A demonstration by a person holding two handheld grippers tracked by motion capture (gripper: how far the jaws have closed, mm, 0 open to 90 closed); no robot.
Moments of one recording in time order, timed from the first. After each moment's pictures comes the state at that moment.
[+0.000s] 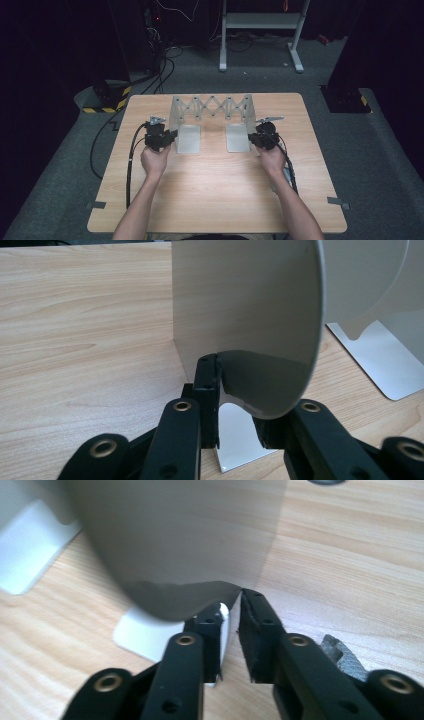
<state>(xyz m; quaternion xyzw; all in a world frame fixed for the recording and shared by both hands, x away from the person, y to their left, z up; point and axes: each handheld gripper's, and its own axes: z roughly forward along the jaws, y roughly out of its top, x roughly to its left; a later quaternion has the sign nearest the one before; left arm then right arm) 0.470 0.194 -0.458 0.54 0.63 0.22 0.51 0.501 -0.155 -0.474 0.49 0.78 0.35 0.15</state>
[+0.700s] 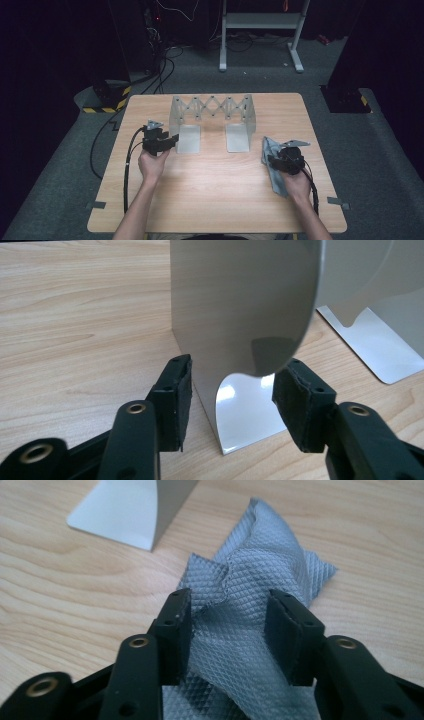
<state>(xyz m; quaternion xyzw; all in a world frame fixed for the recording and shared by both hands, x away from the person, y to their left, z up) 0.454 0.203 -0.465 0.55 0.62 0.21 0.52 0.432 -0.224 -0.501 0.50 0.78 0.32 0.19</state>
